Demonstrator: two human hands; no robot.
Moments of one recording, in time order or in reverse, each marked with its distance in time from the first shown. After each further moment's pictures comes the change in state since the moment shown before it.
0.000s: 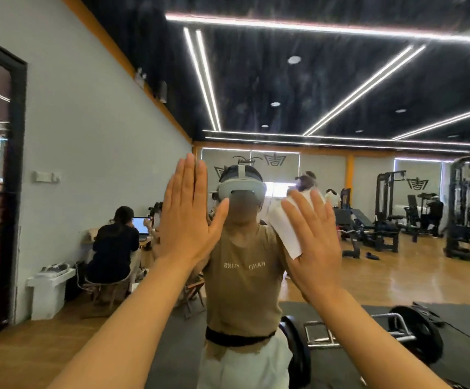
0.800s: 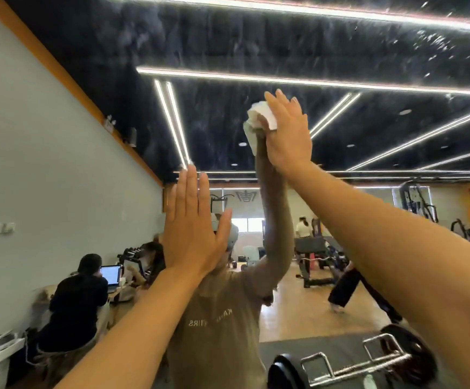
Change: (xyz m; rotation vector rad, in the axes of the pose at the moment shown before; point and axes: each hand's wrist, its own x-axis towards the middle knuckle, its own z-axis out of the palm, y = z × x) left_hand -0.001 -0.006 0.018 -0.095 0.127 0.065; right_hand 0.183 -0.024 0.007 -0.043 0.053 0.272
